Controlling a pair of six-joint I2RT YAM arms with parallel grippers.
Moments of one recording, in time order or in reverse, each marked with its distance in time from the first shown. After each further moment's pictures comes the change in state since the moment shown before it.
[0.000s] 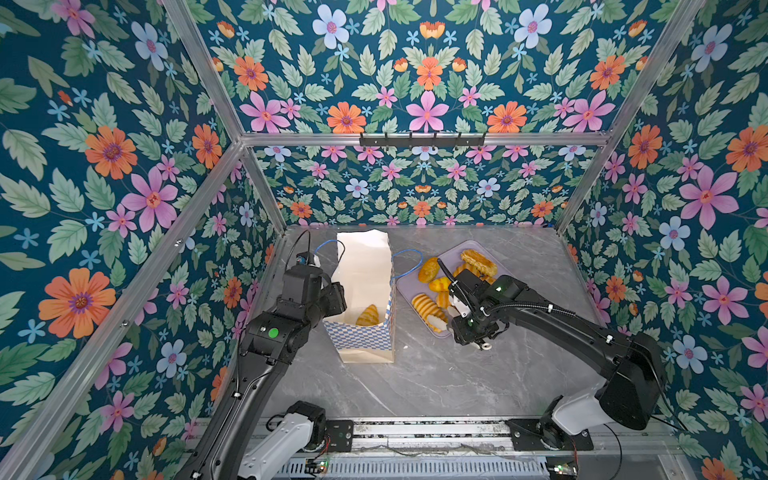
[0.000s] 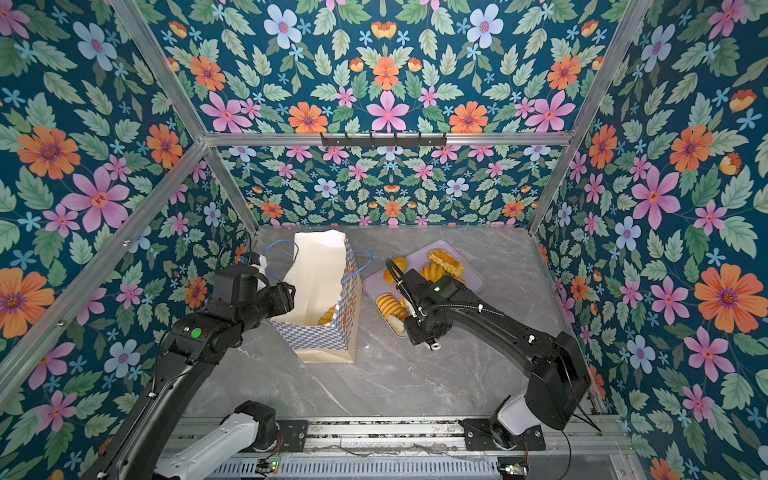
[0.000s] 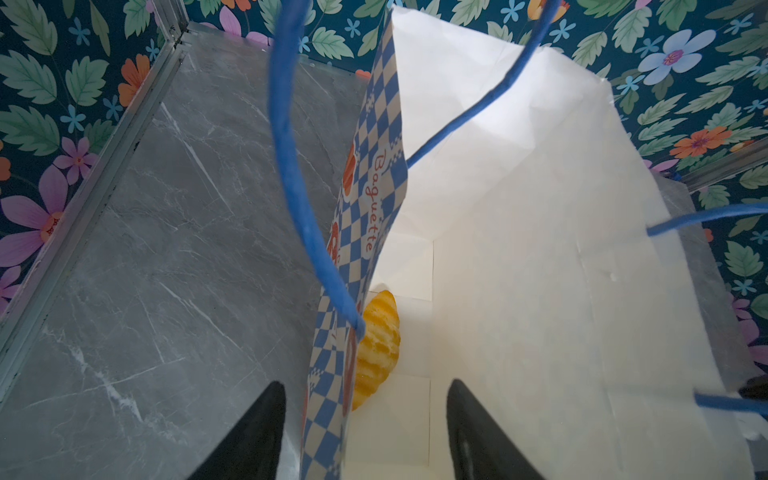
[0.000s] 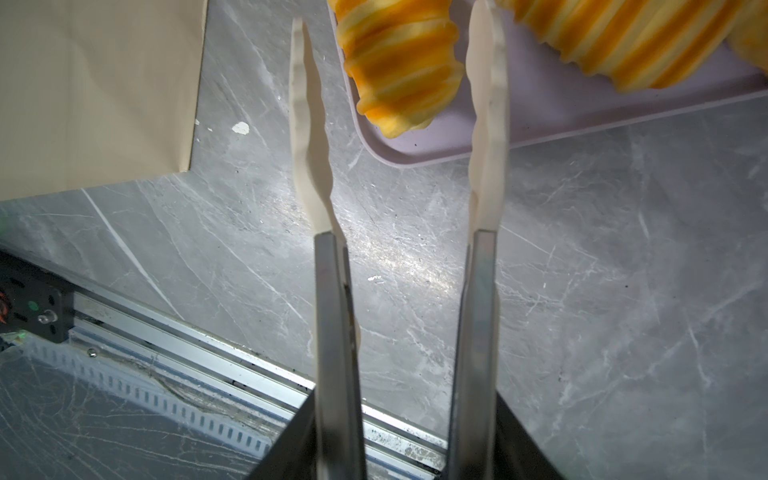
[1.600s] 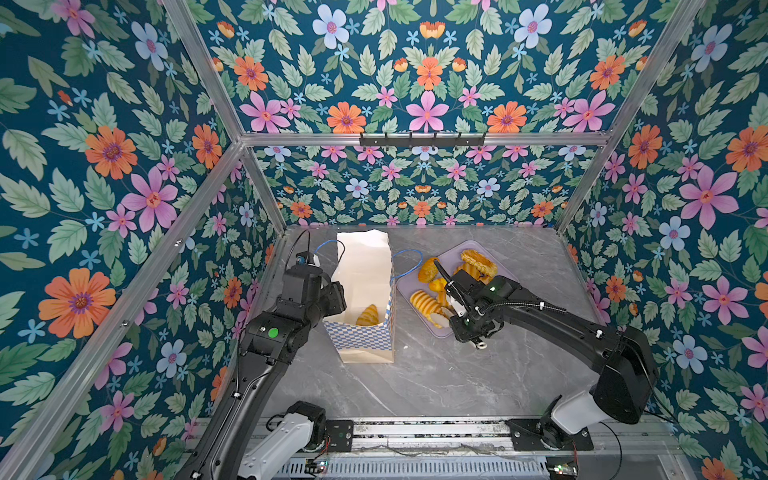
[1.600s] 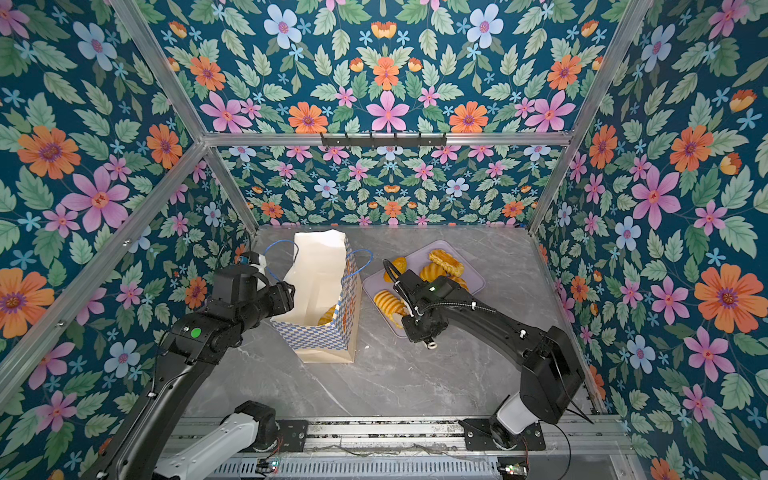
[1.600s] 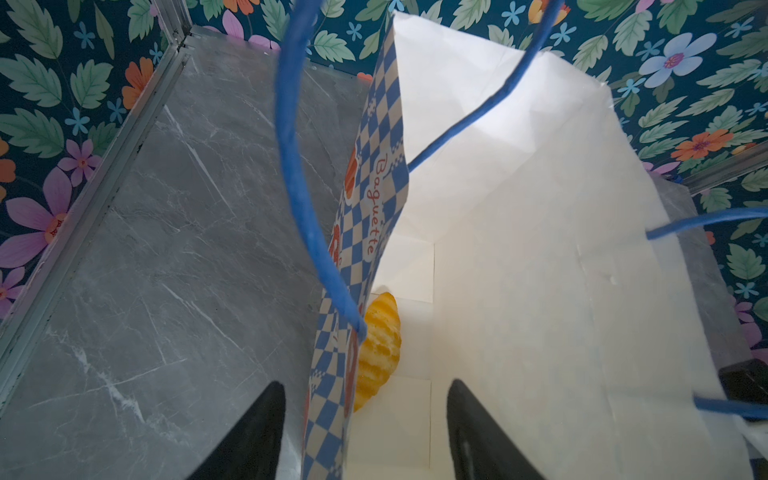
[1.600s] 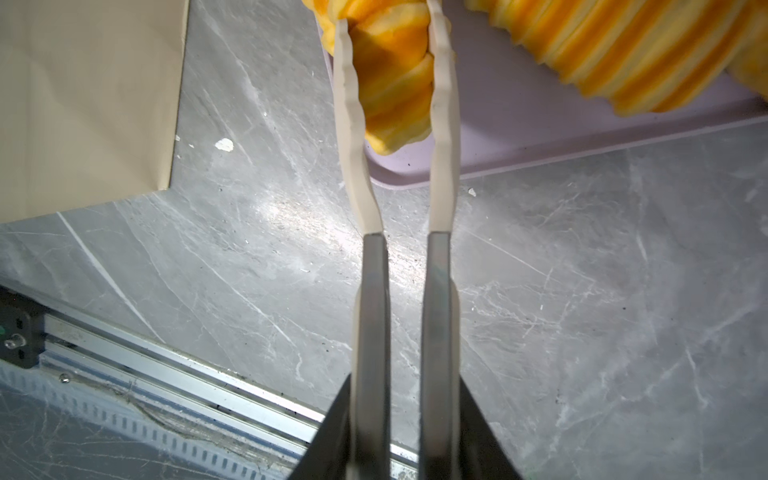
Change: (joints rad) left arm 0.000 0.001 0.006 0.000 -0.008 0.000; right arm 0.000 0.026 -0.005 0.047 0.027 -0.006
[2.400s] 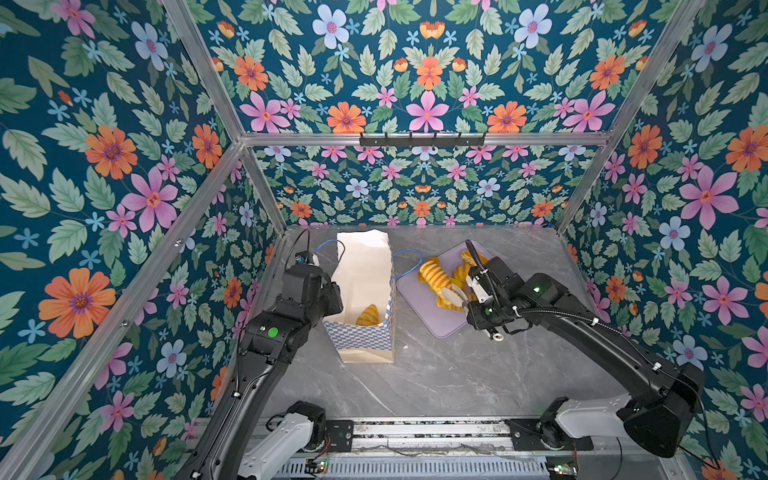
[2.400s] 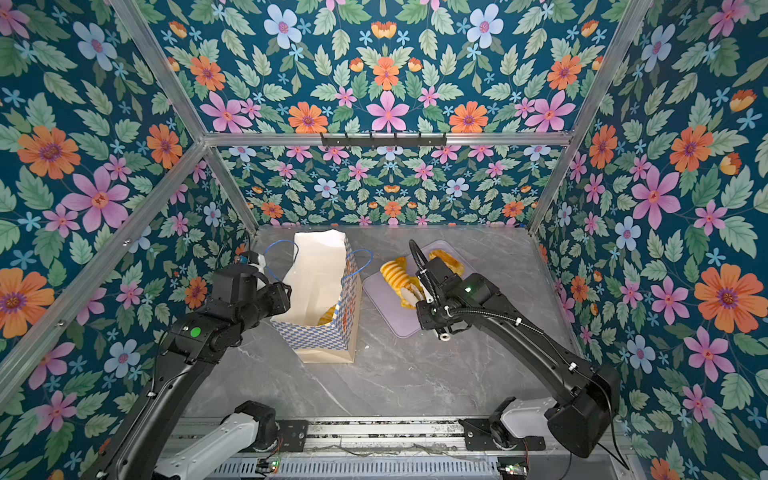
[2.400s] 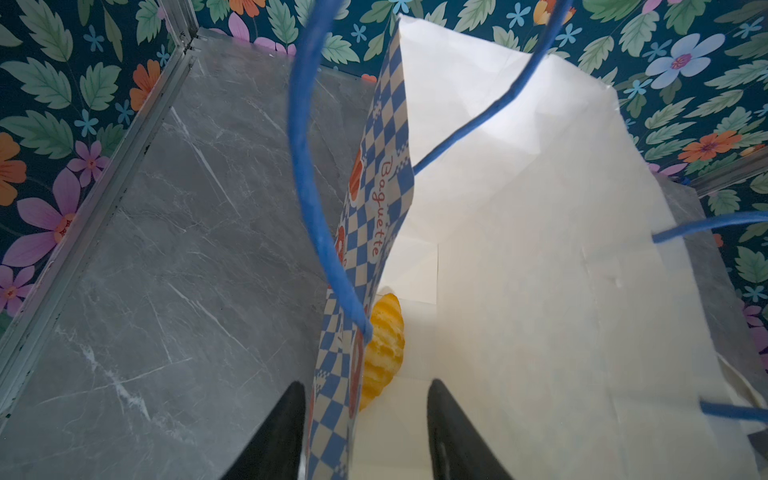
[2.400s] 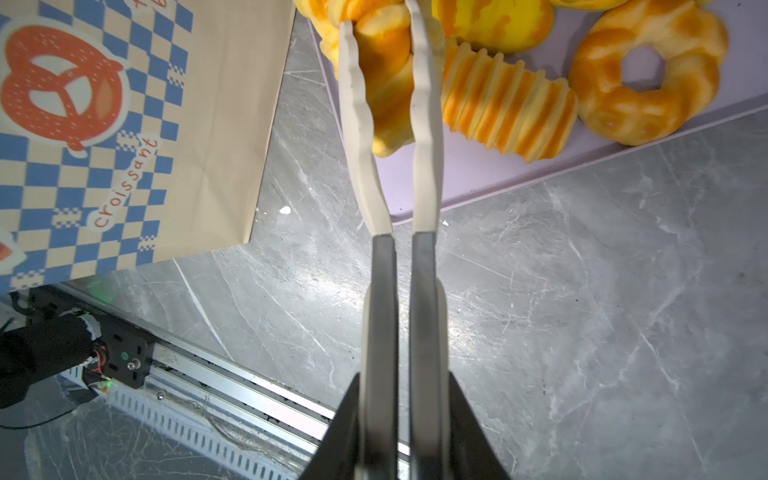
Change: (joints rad) left arm 0.001 0.005 0.002 -0.006 -0.010 0.000; right arm -0.082 -0.217 0.036 -0.017 -0.004 0.054
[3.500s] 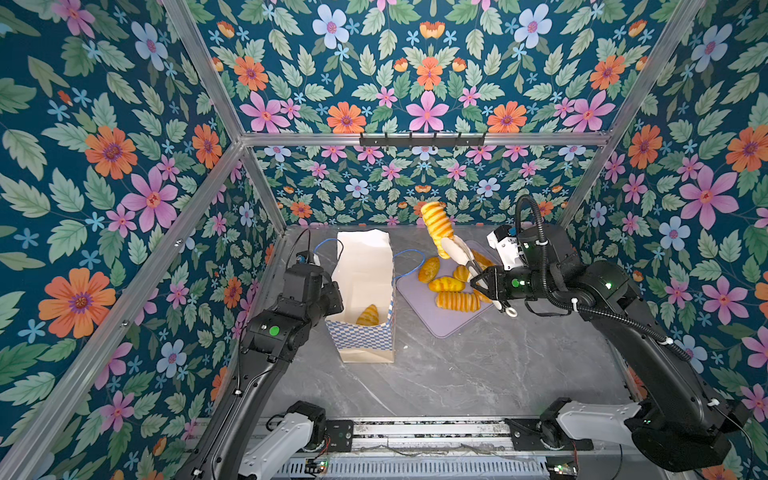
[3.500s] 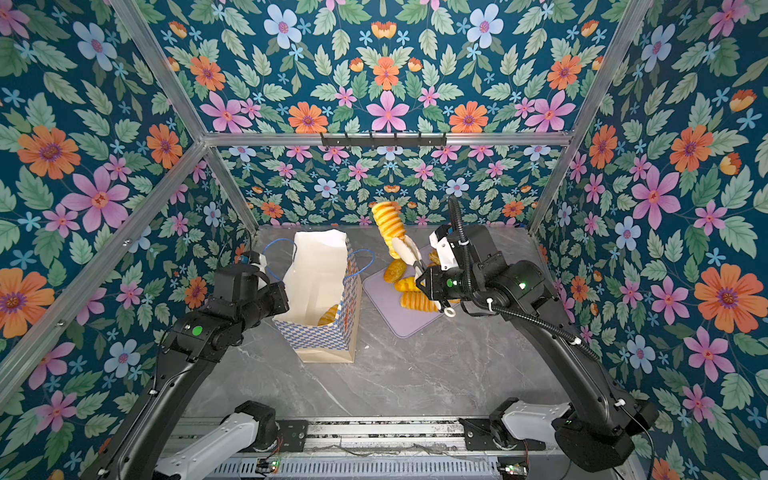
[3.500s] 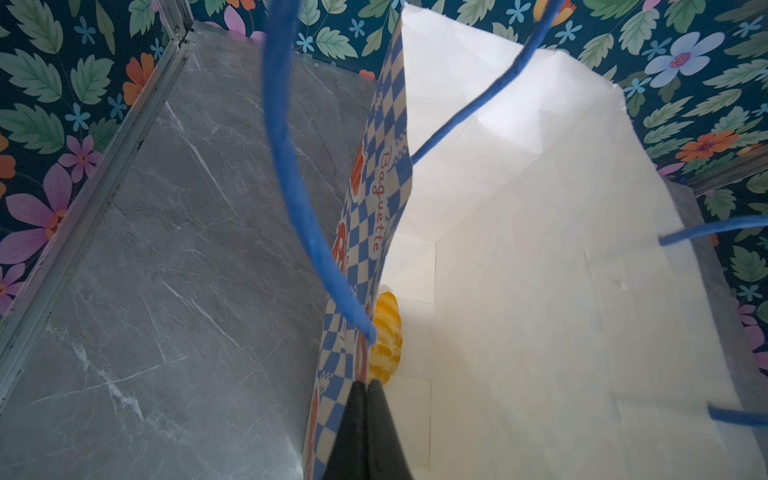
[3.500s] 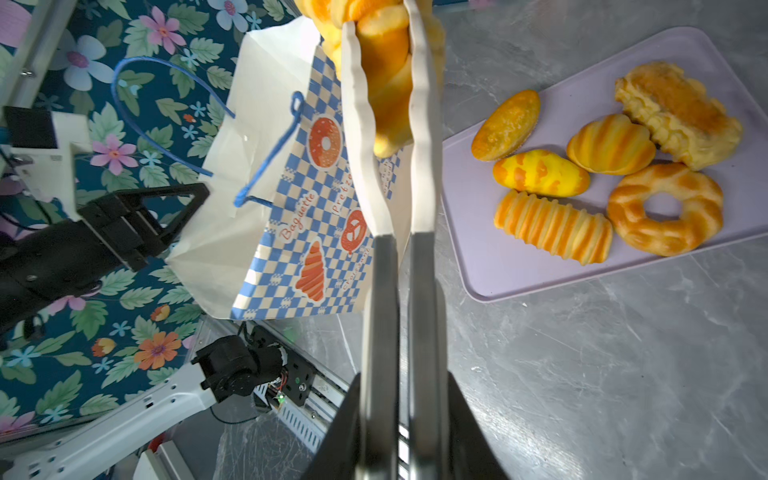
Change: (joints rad) left arm 0.000 0.003 -0.001 0.005 0.010 -0.008; right arm -0.043 -0.054 0.381 -0.029 -0.154 0.072
